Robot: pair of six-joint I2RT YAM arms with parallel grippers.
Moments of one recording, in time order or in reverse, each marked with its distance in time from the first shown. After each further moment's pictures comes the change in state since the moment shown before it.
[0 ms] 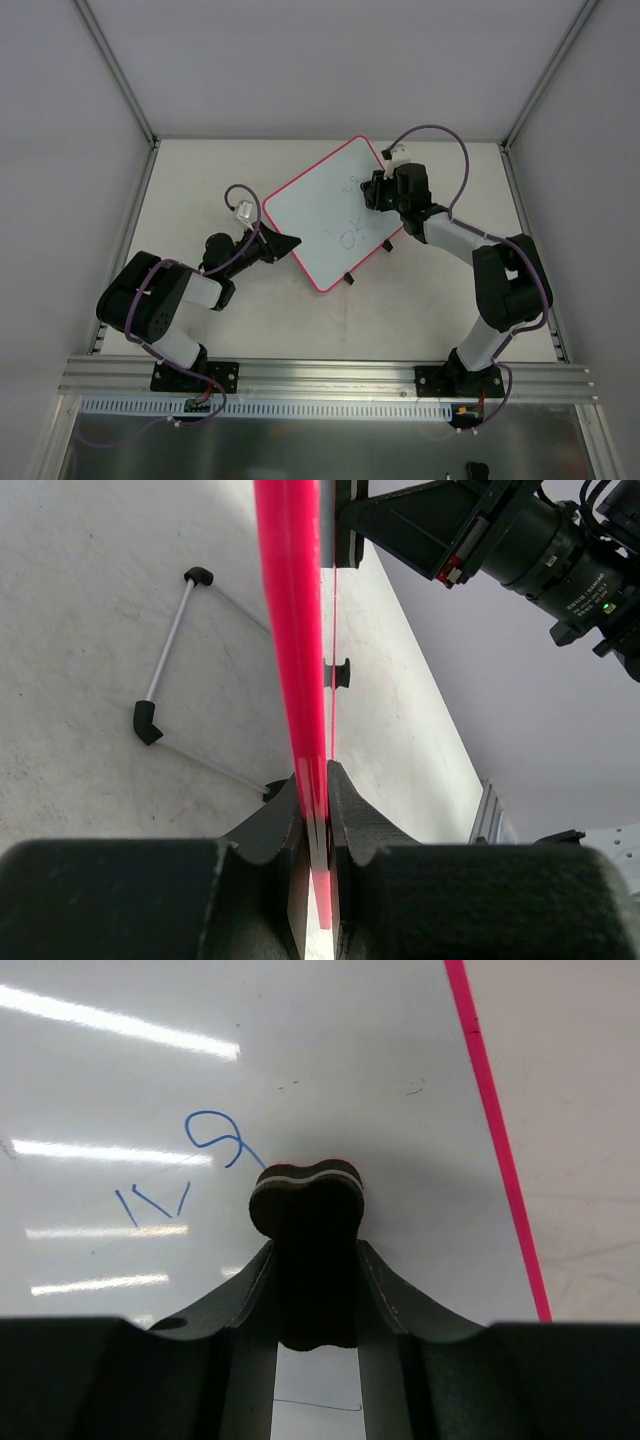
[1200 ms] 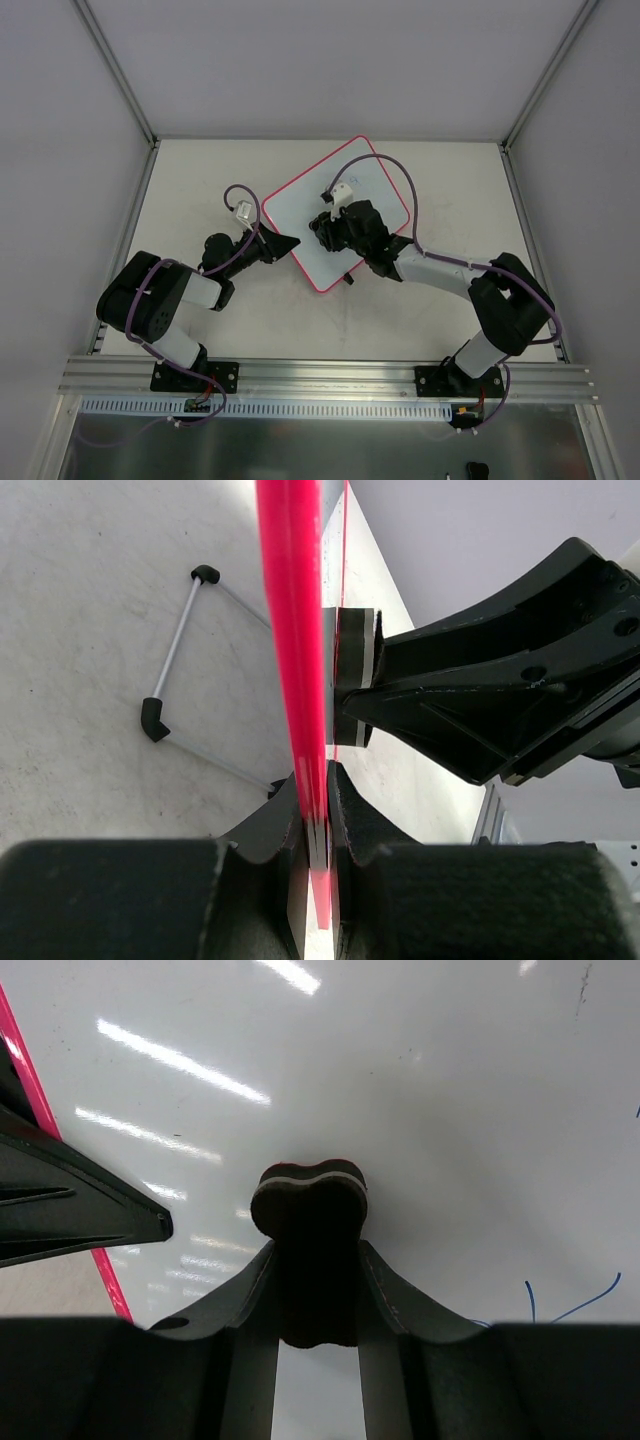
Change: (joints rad) left arm 0.002 0.002 -0.004 0.003 0.010 0.003; right arm 0.403 -0.102 -0.114 0.007 0.103 -0.036
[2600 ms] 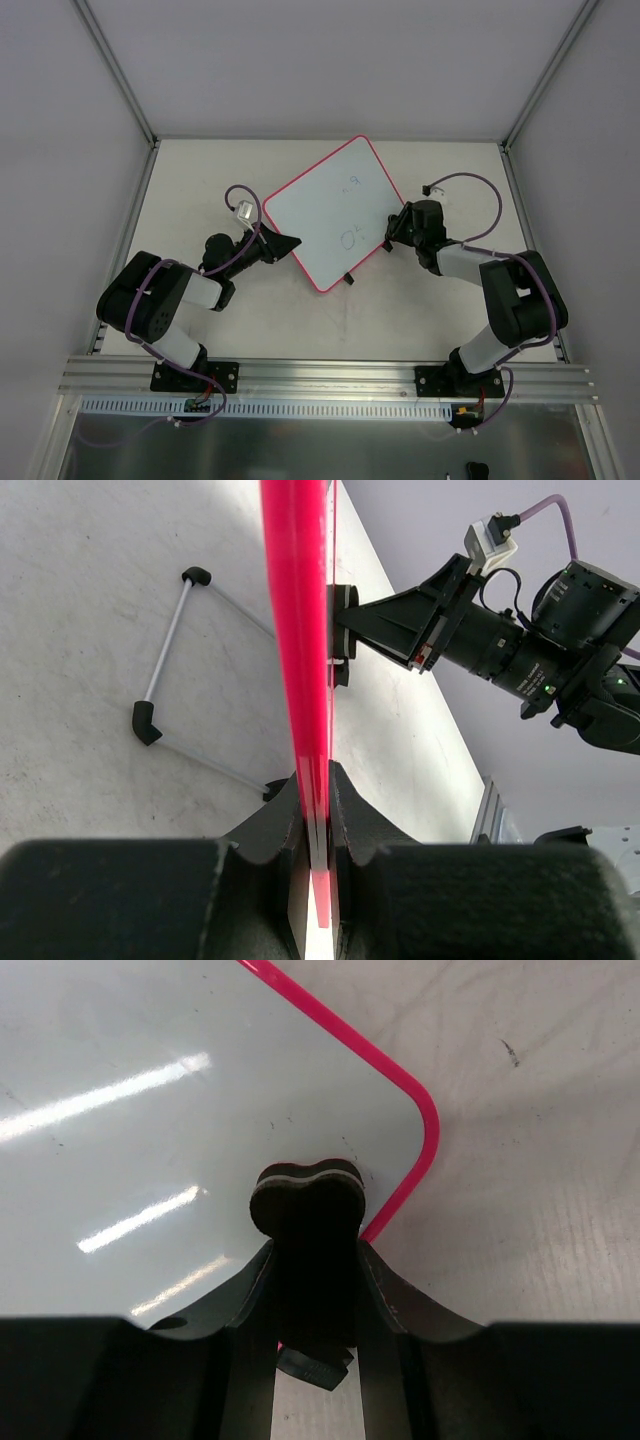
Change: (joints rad) left arm -0.002 0.000 0.000 0.009 -0.002 0.005; right arm -0.468 -0.015 -0.243 0.094 0.095 0.469
